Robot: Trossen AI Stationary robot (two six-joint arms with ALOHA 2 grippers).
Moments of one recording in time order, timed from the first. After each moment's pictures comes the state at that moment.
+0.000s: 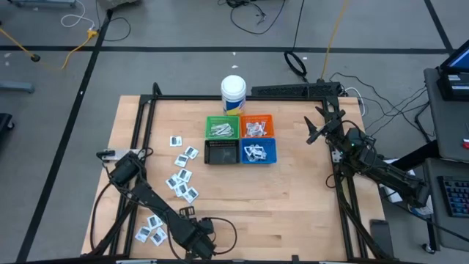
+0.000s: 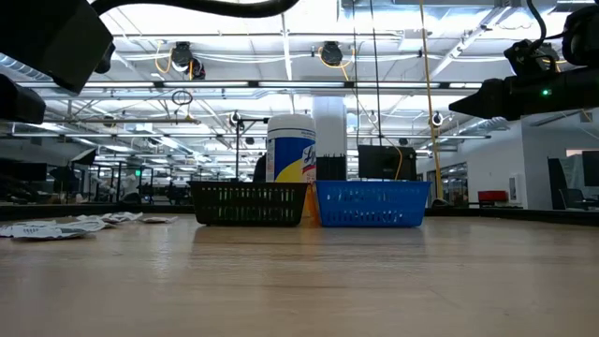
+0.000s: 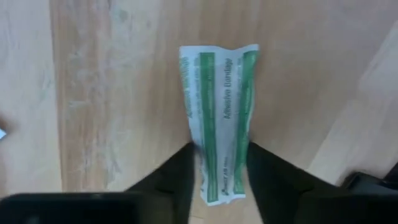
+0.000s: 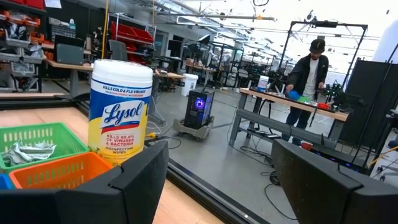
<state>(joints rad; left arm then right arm) -0.72 2.13 1.55 -1.07 0.08 -0.96 -0.58 0.08 0.02 0.19 0.26 -0.22</state>
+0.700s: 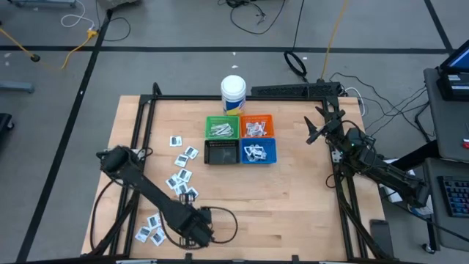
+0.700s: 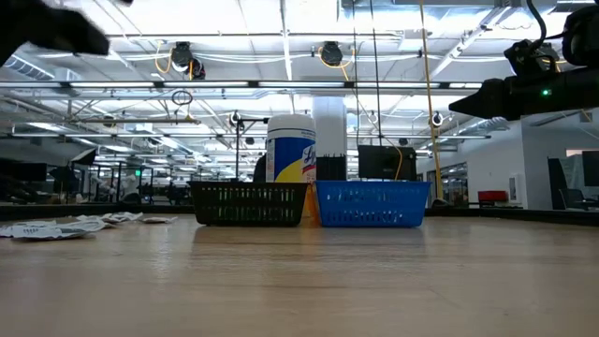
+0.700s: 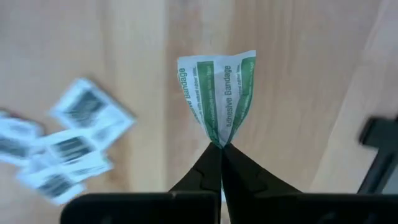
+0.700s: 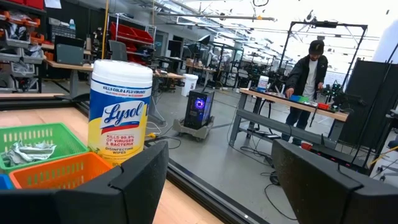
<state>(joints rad) -0.66 1.96 1.55 -1.23 0.04 -0.75 -0.58 0.08 0.02 0.19 0.26 -0.22</state>
